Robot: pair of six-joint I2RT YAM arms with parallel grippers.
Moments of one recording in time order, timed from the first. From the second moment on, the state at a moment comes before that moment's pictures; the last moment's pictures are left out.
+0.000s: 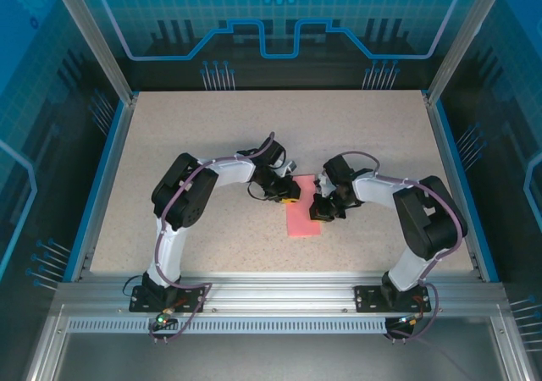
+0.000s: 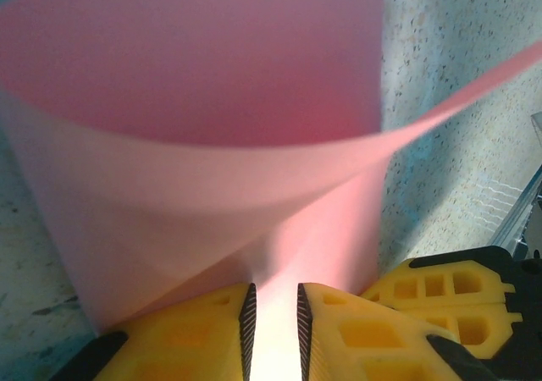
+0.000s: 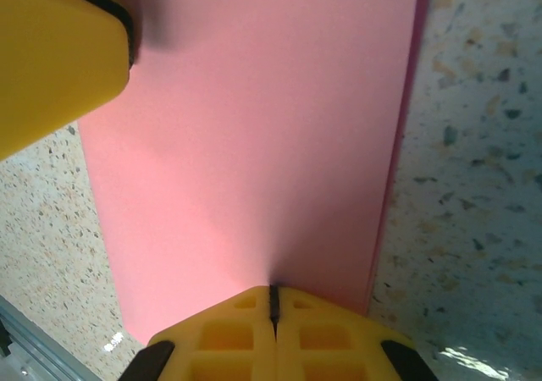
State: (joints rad) left arm -0.57 2.12 1.36 -0.40 0.67 -0.60; right arm 0.42 1.69 0.85 -0.53 -0.48 0.43
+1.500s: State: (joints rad) left arm -0.45 2.27 1.61 -0.41 0.58 -0.58; right arm 0.42 1.68 0.83 -0.53 -0.46 0.43
